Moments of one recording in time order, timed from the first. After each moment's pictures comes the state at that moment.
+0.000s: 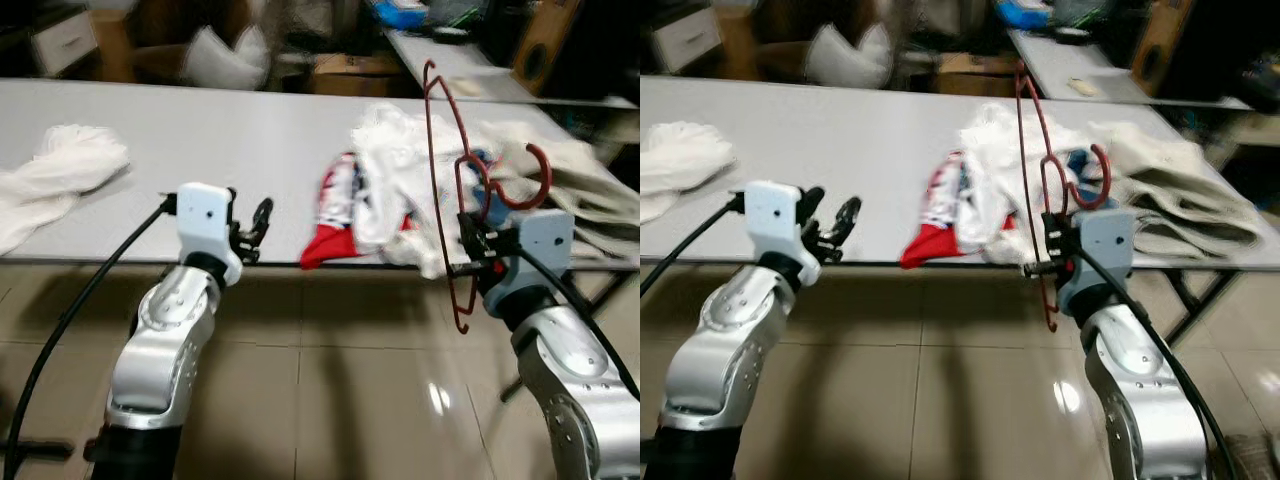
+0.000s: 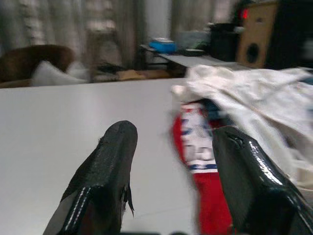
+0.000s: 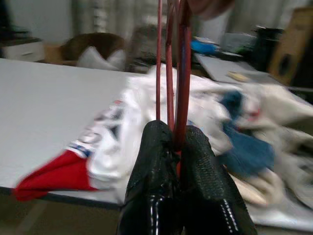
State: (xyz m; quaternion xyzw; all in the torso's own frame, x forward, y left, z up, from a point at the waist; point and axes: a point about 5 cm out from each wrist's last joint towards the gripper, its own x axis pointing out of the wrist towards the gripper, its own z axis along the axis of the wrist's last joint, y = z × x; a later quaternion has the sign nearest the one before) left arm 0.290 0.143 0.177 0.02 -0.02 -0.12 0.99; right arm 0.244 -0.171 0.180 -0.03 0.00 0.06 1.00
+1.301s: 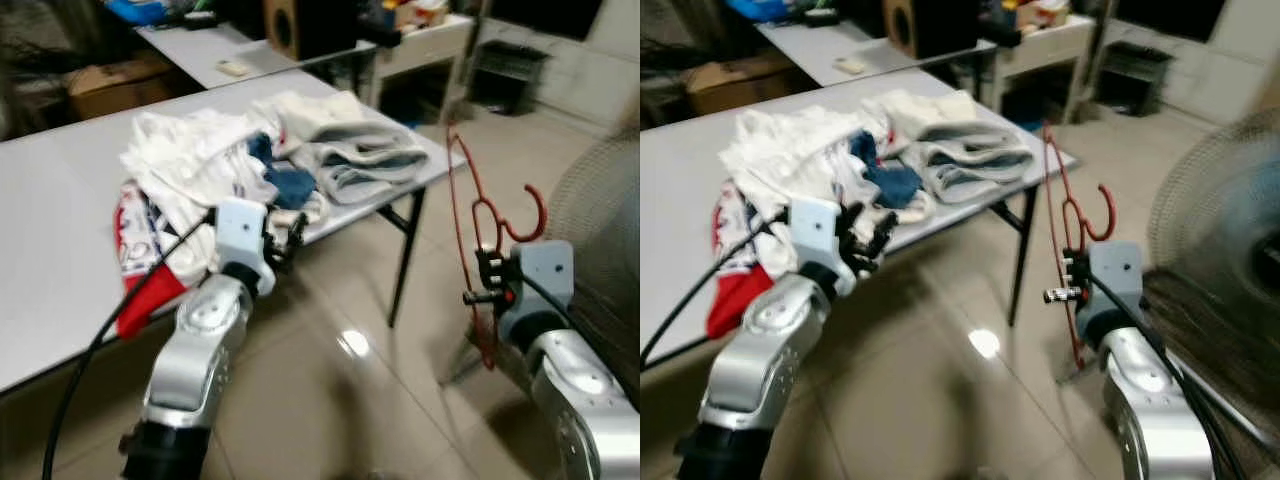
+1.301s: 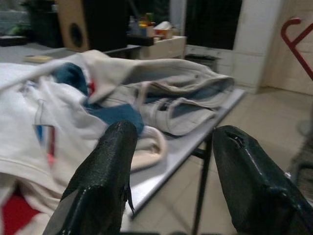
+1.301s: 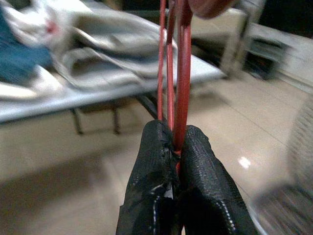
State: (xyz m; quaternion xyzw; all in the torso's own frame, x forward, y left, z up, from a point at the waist) left arm 0.294 0.115 0.158 0.00 -0.01 -0.16 0.99; right arm 0.240 -0.188 0.148 -0.06 0.07 0.05 0.99
